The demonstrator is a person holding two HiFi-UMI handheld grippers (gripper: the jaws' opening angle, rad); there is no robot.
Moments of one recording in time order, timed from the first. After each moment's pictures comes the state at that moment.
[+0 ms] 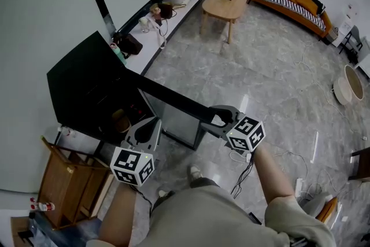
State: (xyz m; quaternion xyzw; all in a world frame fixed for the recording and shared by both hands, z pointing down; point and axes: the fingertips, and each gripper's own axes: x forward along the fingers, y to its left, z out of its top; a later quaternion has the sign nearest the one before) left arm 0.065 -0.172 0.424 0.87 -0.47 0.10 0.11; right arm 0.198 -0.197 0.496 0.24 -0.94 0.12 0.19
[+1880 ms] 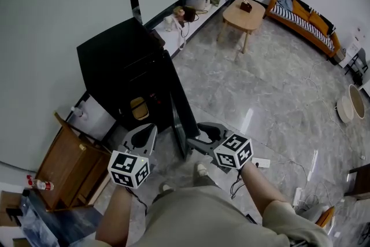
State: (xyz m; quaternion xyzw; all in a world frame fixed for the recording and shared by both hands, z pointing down) left arm -0.074 -0.047 0.430 0.84 -0.52 0.10 0.12; right arm 0.034 -0.052 0.486 0.19 -0.95 0.17 0.16
